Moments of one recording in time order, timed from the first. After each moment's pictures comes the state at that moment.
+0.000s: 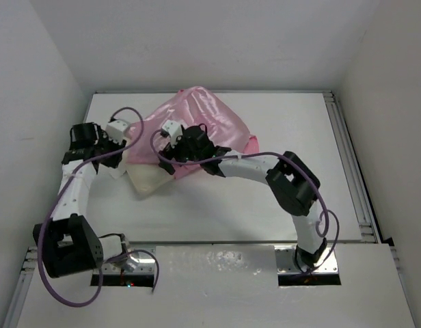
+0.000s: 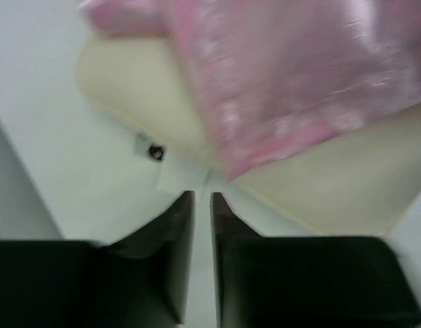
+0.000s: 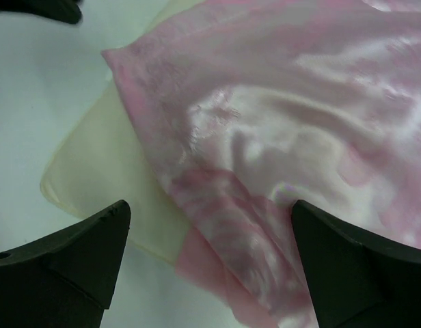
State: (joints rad) left arm 0.19 1.24 0.93 -0.58 0.31 0.73; right arm 0.85 1.99 1.36 0.23 -0.19 -0.04
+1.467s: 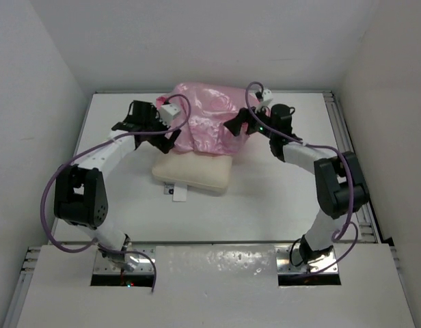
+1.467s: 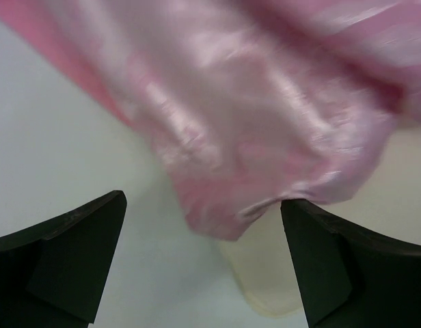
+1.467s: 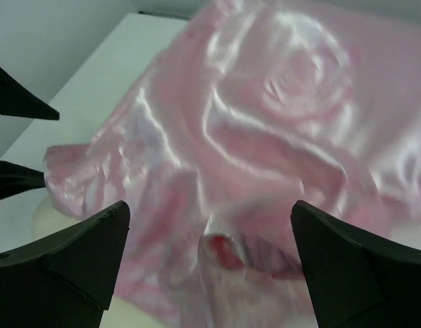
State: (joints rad) left arm -0.17 1.61 1.19 -0.40 0.23 0.52; right arm 0.27 1.78 1.03 0.56 -0.45 0.26
